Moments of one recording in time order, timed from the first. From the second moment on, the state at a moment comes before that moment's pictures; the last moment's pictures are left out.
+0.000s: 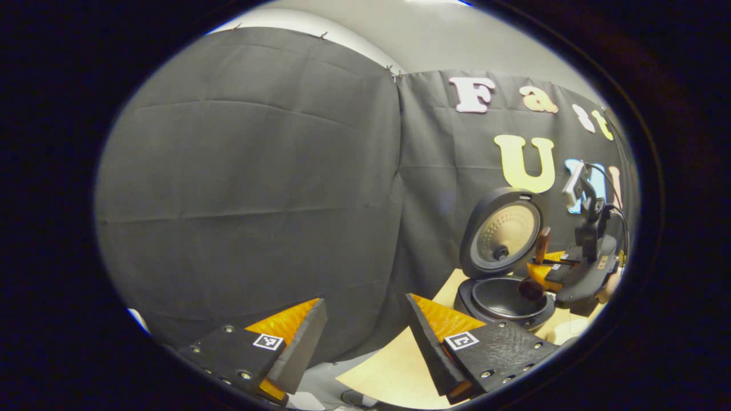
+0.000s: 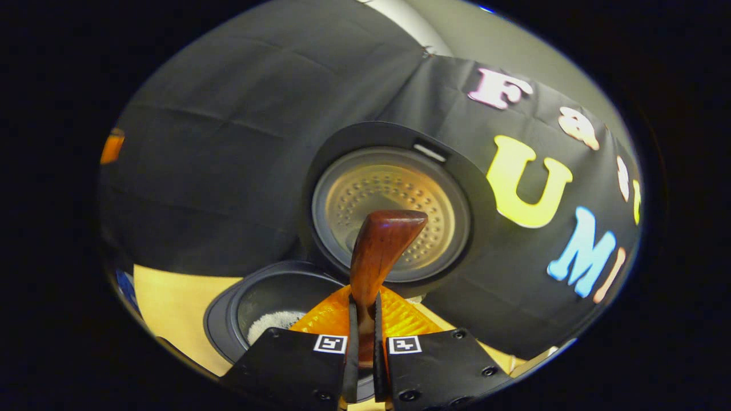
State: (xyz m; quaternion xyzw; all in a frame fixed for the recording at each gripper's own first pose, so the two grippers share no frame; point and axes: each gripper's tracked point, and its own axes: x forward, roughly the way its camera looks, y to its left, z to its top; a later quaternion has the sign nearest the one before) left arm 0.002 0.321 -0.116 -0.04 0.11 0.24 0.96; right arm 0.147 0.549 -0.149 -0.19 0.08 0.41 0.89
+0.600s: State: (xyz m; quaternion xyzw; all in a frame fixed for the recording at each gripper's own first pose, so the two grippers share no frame) left arm 0.053 0.257 -0.091 -0.02 0.09 0.16 0.98; right arm 0.175 0.436 -0.081 0.09 0.15 0.30 0.94
